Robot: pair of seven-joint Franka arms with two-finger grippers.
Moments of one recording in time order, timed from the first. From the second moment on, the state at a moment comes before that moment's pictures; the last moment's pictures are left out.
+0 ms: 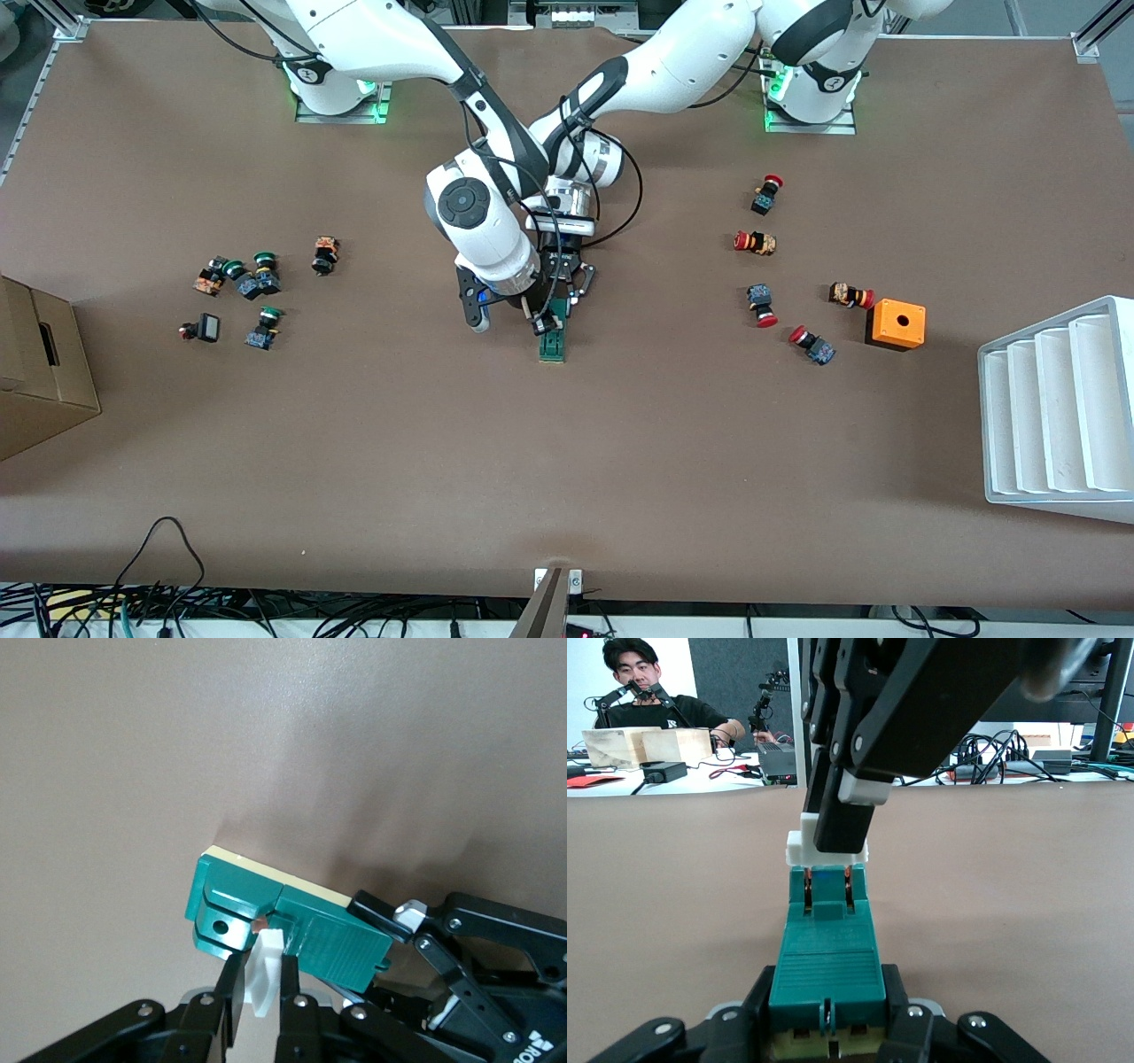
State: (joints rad) left arm -0.78 0.96 -0.32 -1.74 2.15 1.93 -2.60; right arm 0.73 0.66 -0.03 -1.70 0.24 2.61 1.79
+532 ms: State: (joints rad) left arm -0.78 0.97 -0.32 -1.74 2.15 1.93 -2.60; right arm 0.72 0.66 -0.03 -1.65 0.24 2.60 1.79
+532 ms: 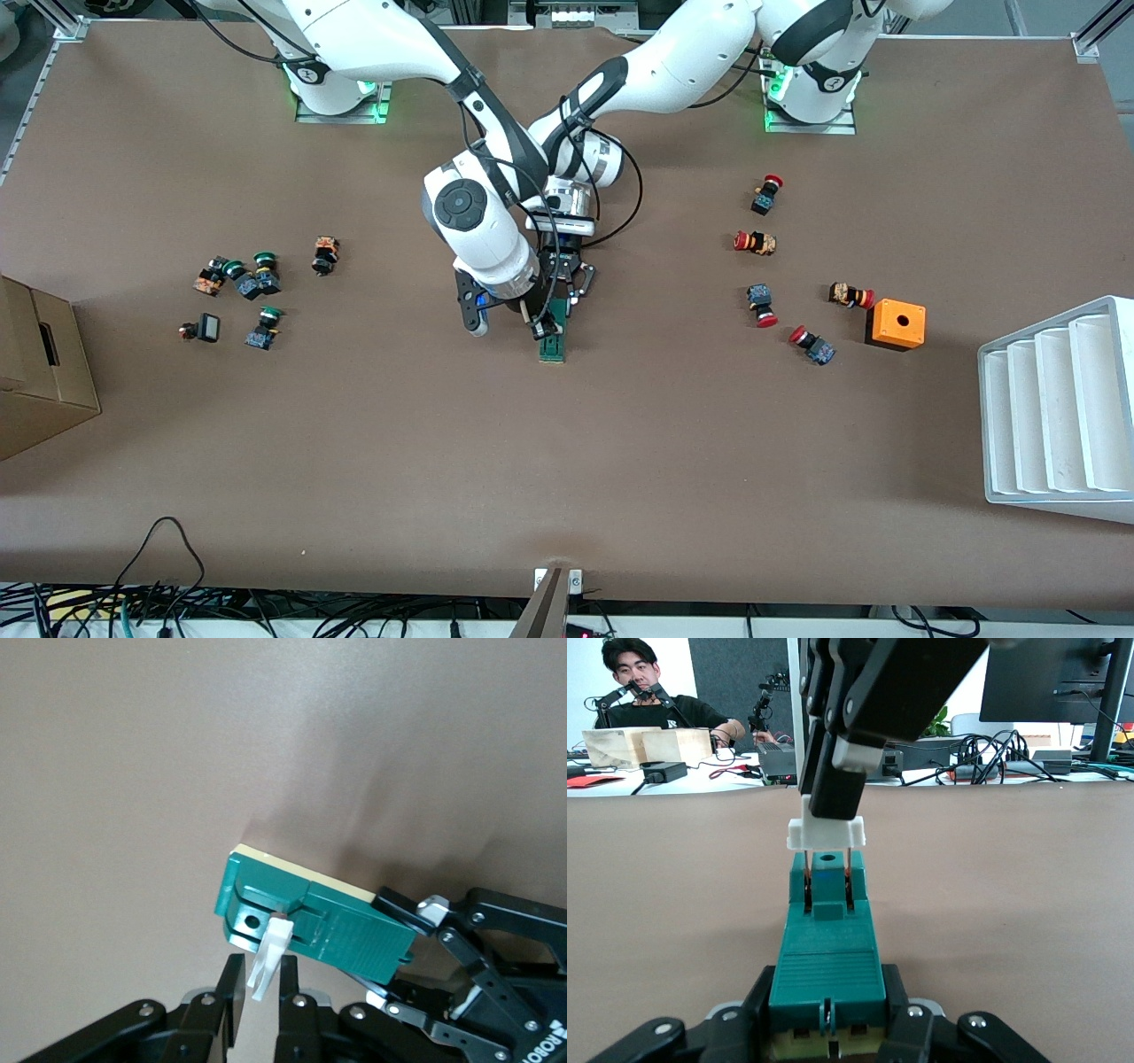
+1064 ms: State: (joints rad) left arm -0.78 0.97 -0.32 -1.74 2.15 1.93 -2.60; right arm 0.70 0.69 -0.03 -1.62 0.24 2.59 1.79
